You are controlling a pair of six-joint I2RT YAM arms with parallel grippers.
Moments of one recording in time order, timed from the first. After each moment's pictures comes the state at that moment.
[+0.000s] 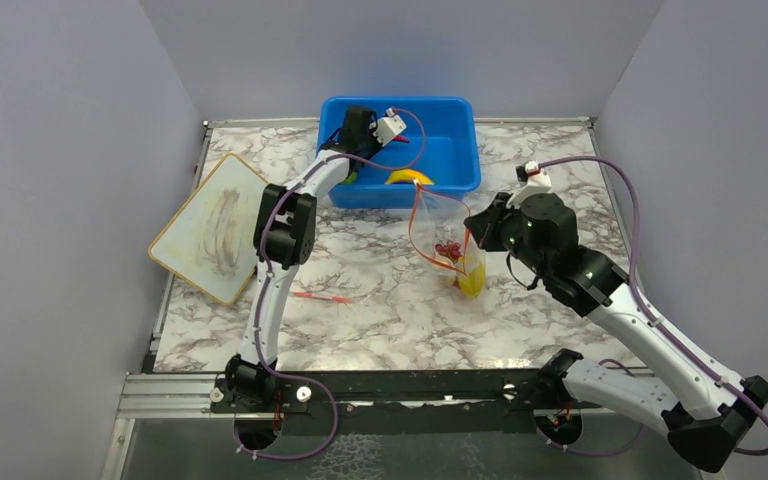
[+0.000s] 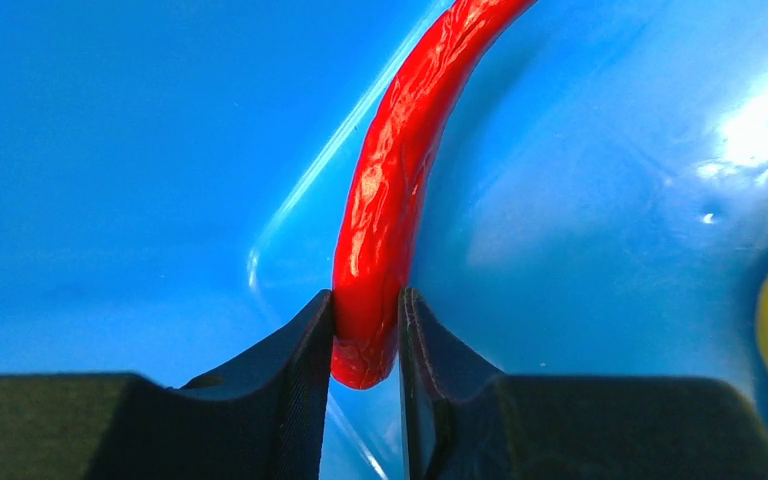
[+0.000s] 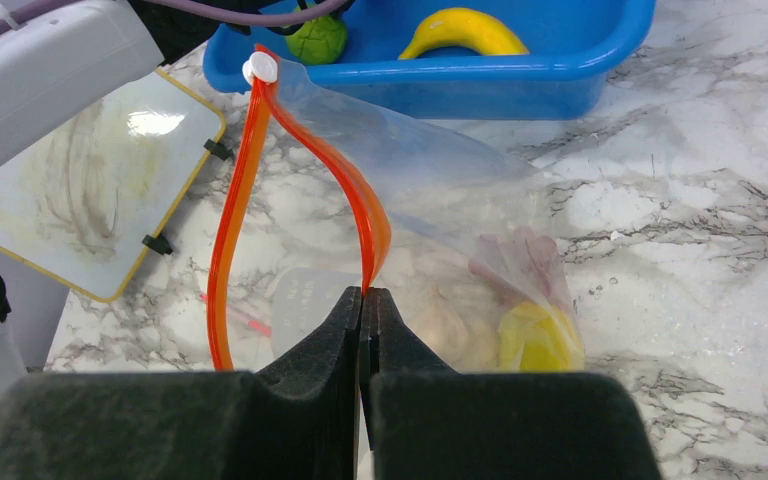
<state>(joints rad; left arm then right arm) -0.35 2.51 2.12 -0.24 -0.01 0.65 0.67 0.93 0.97 -0.41 0.22 0.55</state>
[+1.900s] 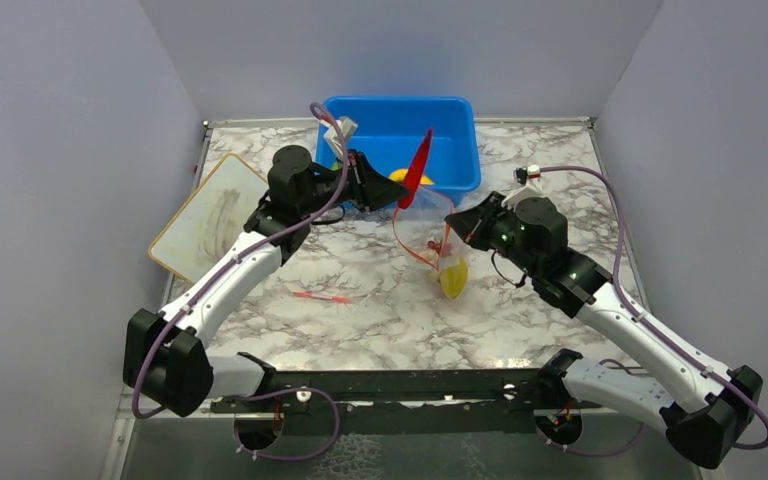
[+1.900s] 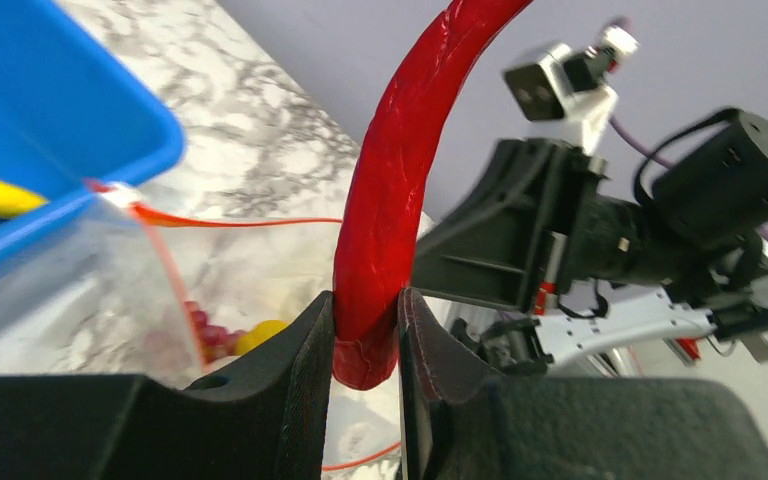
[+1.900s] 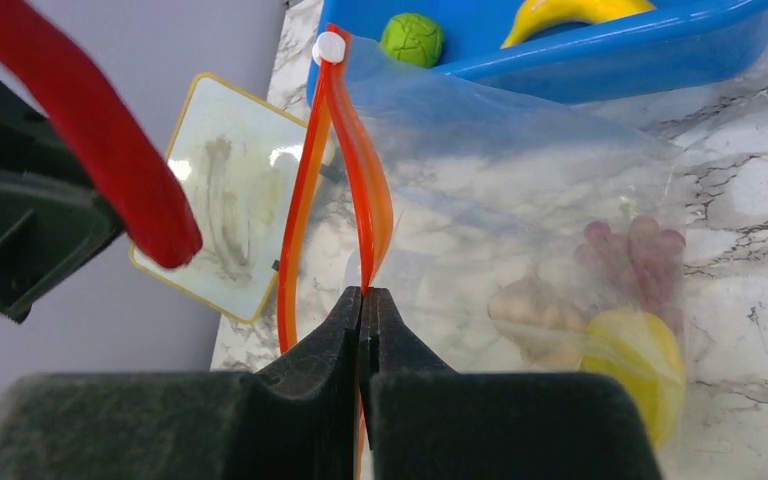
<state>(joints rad) -0.44 1.30 1.05 0.22 0.70 -0.68 0.67 0.94 0.87 -0.20 0.13 0.81</state>
